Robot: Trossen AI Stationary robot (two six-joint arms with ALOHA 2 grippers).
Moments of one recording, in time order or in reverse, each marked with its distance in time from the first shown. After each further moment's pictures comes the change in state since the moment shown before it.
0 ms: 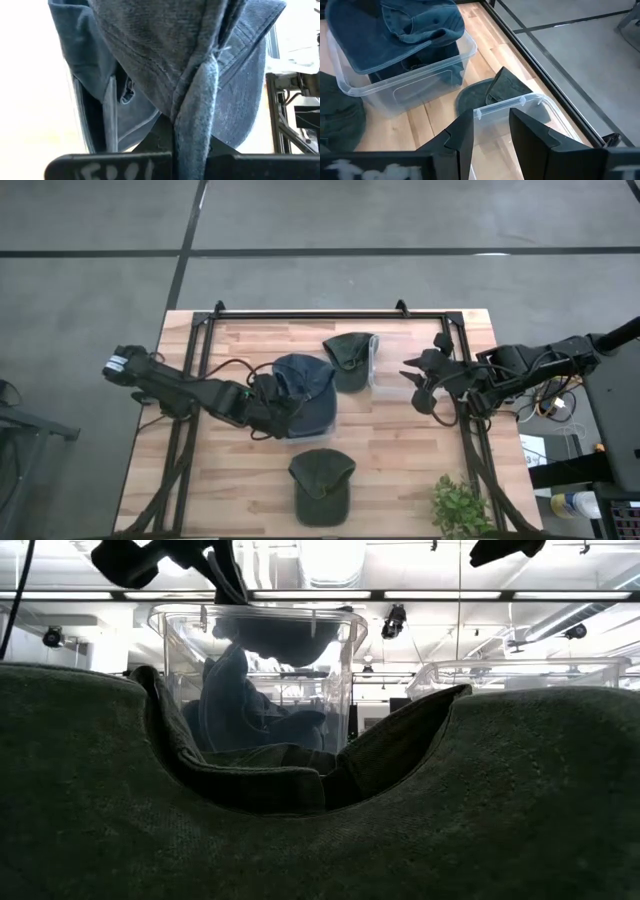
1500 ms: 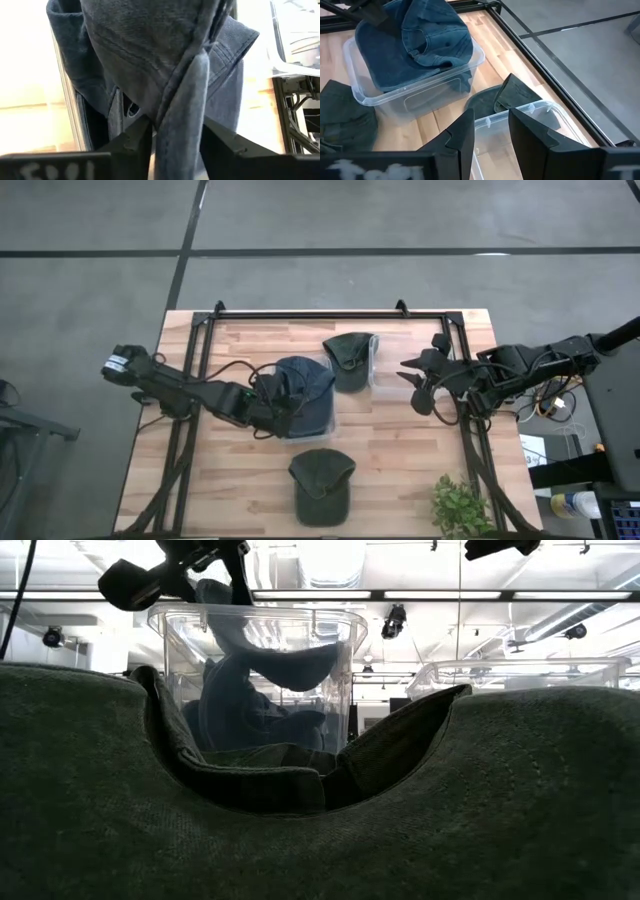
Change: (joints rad) left arm 0.018 -0.012 -0.098 0.096 -0.032 0.057; right arm 0.000 0.001 0.000 0.053 -0.022 -0.004
